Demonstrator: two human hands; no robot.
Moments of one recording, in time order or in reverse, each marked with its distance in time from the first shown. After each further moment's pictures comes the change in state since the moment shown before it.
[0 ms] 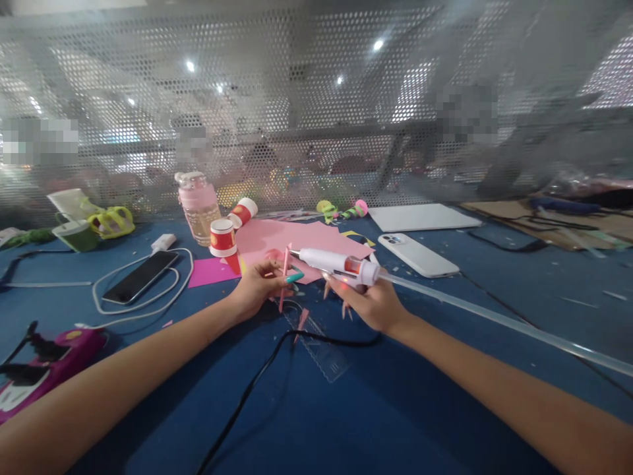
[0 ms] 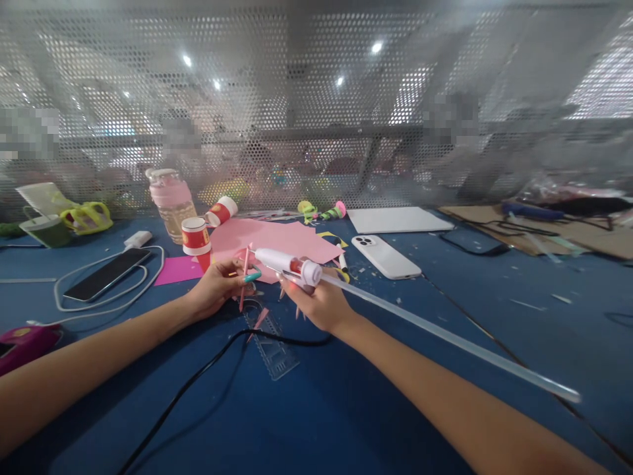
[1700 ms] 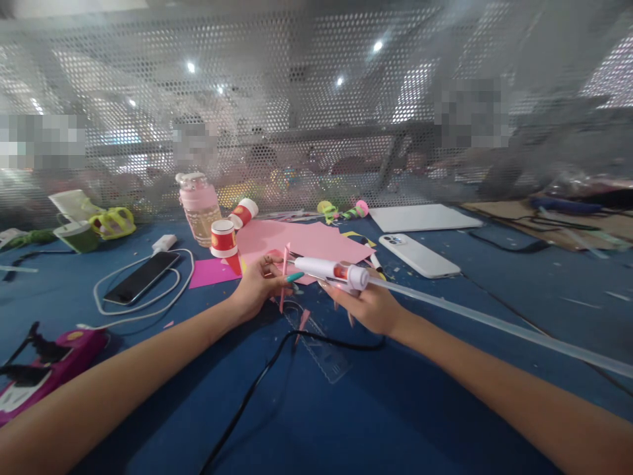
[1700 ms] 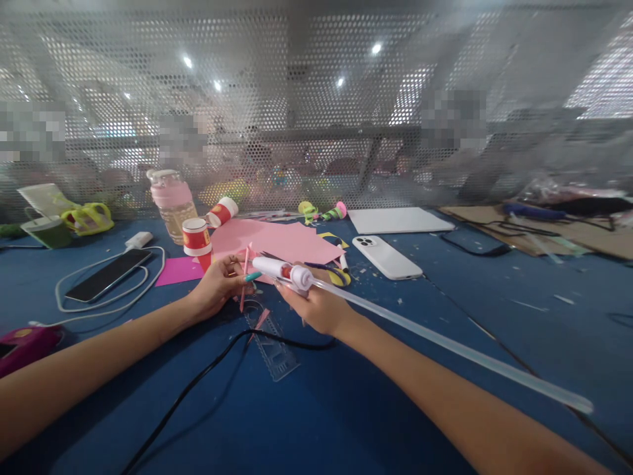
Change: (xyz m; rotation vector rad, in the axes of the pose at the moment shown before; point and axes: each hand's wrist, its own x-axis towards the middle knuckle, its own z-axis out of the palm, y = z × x) left_hand 0.002 -0.002 0.000 -0.046 0.046 0.074; right_hand 0.003 -0.001 0.001 -0.213 -0.118 -0.104
